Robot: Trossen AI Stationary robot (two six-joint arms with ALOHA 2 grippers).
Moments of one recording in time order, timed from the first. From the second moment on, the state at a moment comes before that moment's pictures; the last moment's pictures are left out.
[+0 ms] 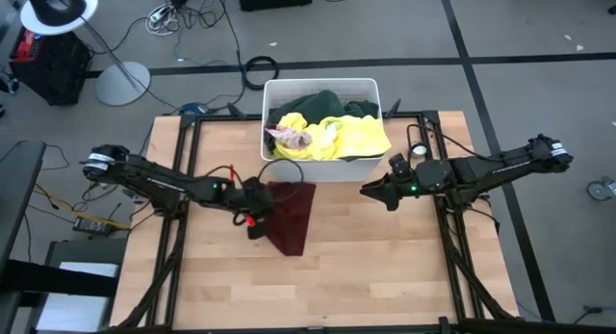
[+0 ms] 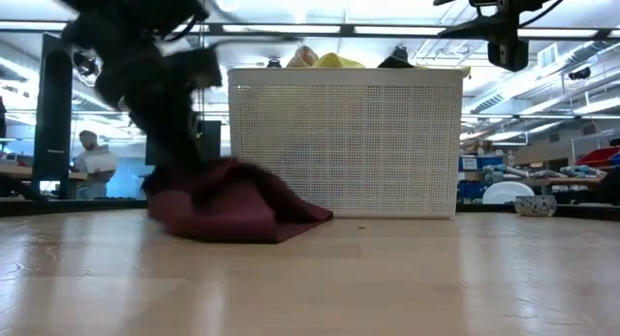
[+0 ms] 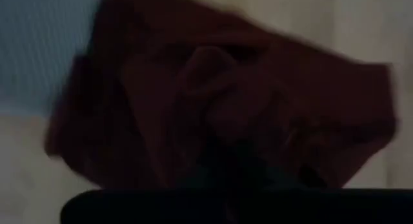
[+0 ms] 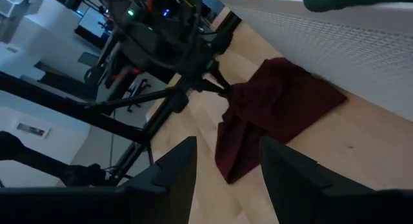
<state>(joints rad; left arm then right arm) -0.13 1.33 0.62 -0.20 -0.14 -0.30 0.21 0.83 0.66 -0.17 0.27 0.98</state>
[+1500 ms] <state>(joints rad) 0.35 1.46 1.55 -0.51 -0.30 0.30 0.18 0.92 0.66 -0.18 0.27 0.81</state>
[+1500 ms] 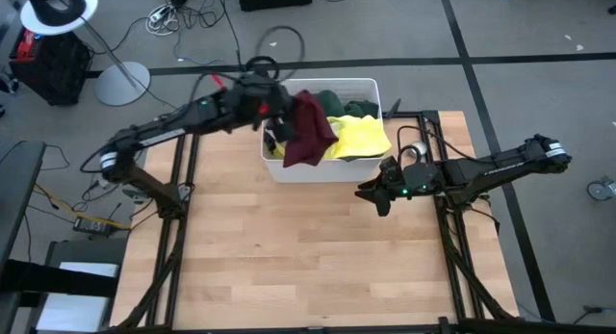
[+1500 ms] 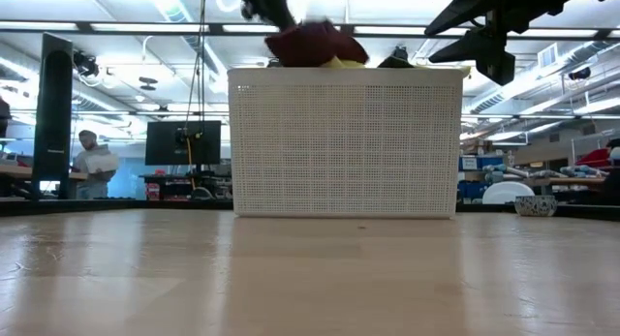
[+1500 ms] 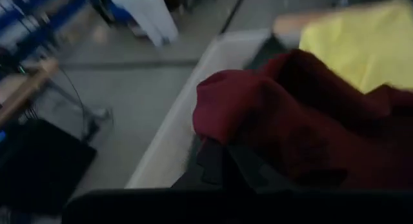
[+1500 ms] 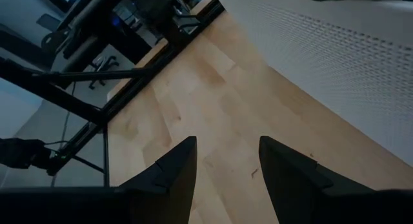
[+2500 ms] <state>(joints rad) 0.41 1.92 1.55 -0.73 -0.19 -0.19 0.18 0.92 0.66 -0.18 0.27 0.84</state>
